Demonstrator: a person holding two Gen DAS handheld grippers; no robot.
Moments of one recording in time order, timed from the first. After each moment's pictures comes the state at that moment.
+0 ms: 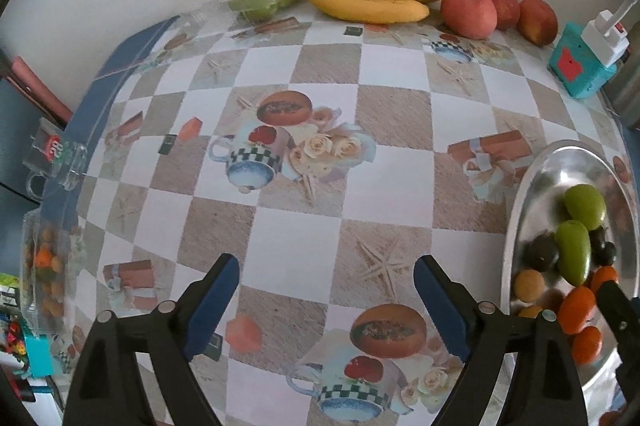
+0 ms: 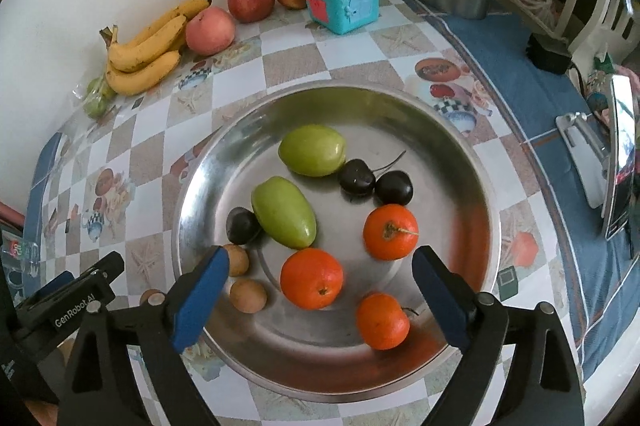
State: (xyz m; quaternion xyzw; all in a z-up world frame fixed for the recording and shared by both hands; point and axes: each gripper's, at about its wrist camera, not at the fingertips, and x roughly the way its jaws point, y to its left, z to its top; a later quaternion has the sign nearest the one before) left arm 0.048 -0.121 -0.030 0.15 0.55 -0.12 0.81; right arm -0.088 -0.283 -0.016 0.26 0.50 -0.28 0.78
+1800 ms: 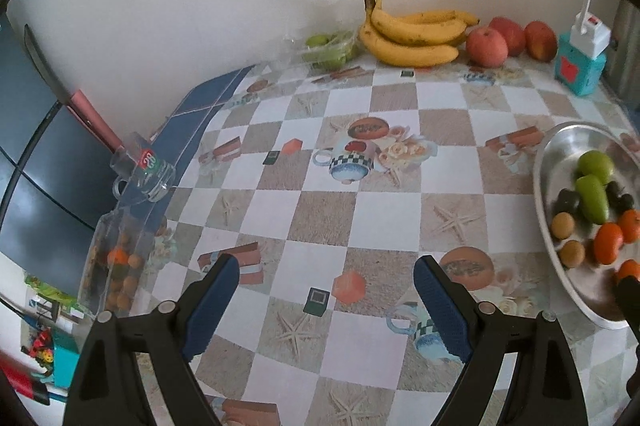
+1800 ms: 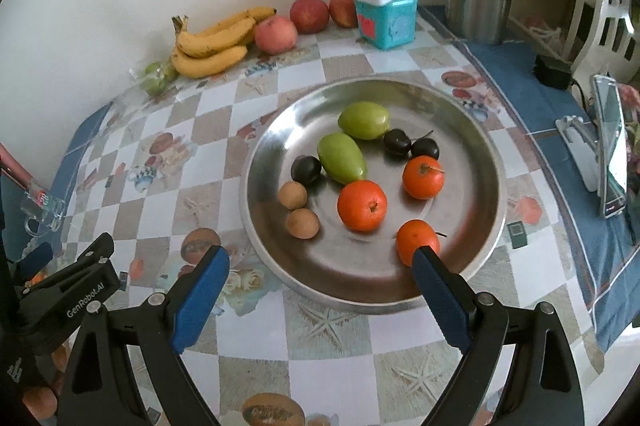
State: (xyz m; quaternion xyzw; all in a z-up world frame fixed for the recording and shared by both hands) left arm -0.026 -0.056 0.018 0.20 0.44 -0.07 0.87; right arm -0.132 -0.208 0.006 0.22 0.45 -0.23 0.83
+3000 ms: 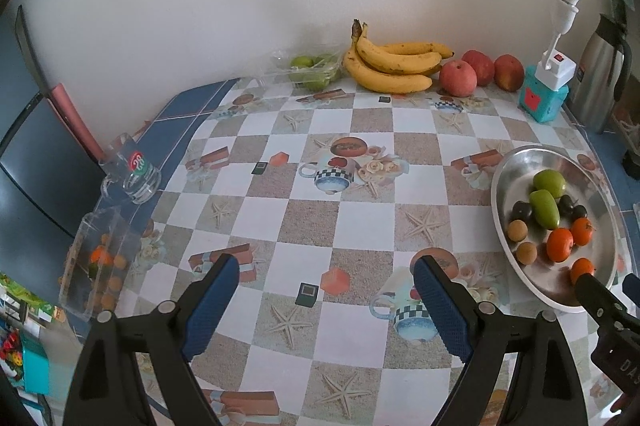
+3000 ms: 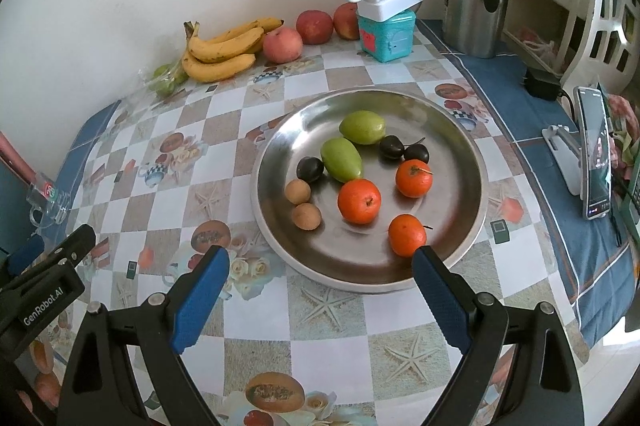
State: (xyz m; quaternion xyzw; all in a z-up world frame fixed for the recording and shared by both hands) left arm -0.045 -0.030 0.048 0.15 0.43 -0.13 0.88; right arm -0.145 -0.195 0.023 0.20 0.44 -0.24 0.84
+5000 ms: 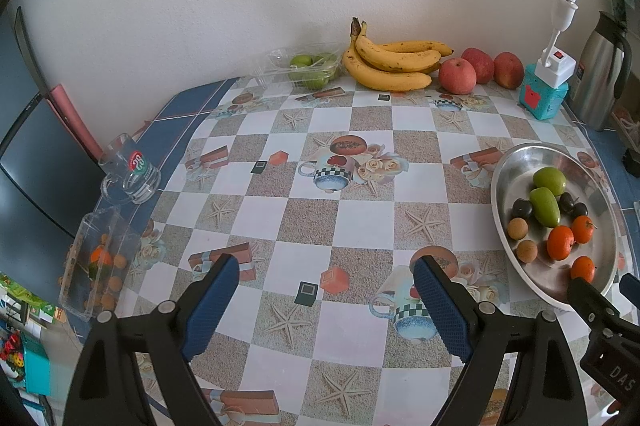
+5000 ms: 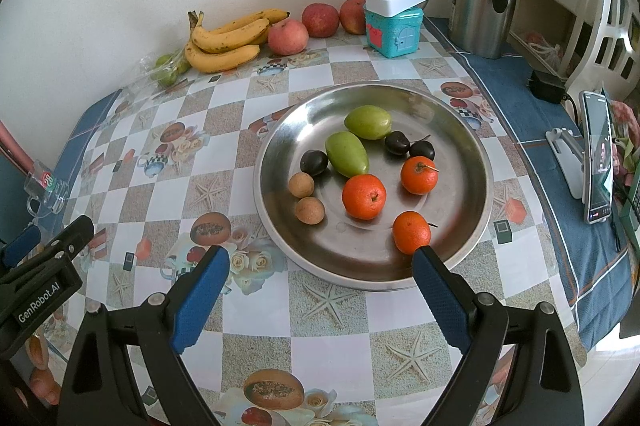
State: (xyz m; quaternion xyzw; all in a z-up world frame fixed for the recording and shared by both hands) left arm -0.046 -0.030 0.048 0.15 0.43 -0.13 0.88; right arm -0.141 -0.193 0.020 0.20 0.45 -0.23 0.84
